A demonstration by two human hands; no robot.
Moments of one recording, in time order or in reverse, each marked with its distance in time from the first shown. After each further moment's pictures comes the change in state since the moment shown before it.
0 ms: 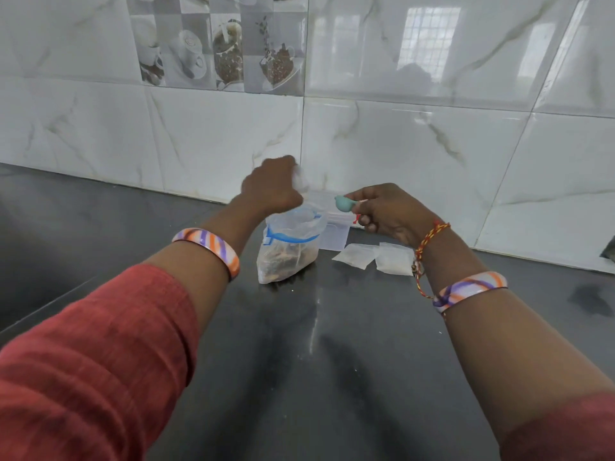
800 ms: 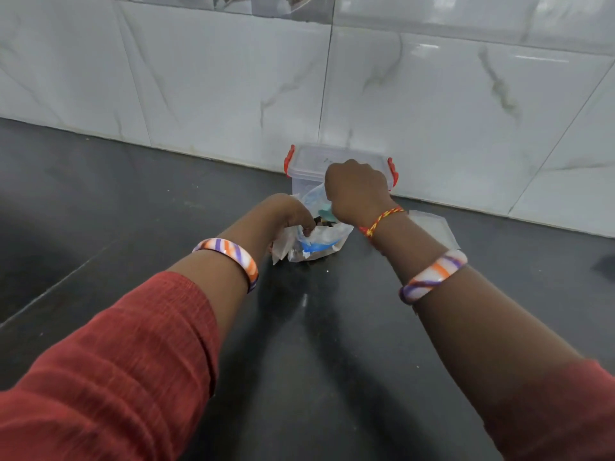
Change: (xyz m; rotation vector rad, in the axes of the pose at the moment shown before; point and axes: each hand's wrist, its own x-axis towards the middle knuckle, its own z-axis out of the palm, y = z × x) left_hand 0.001 -0.057 0.042 -0.313 -0.674 -0.587; right_hand 0.031 -0.009 0.115 -1.318 0.151 -0.291
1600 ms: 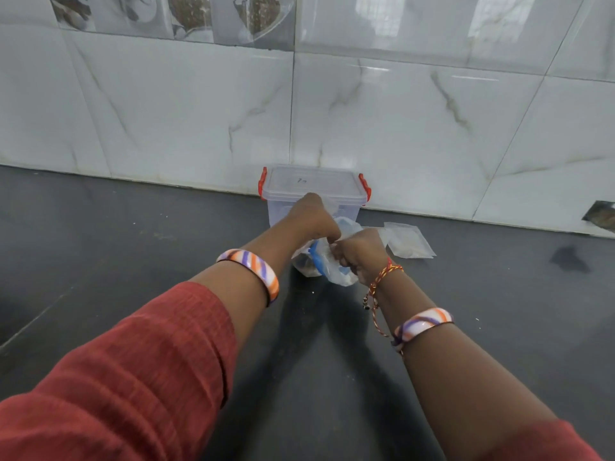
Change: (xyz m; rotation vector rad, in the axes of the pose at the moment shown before) left_hand 0.013 0.039 0.029 0.184 0.156 0.490; right_hand -0.014 0.035 0.075 1.158 -0.107 0.847
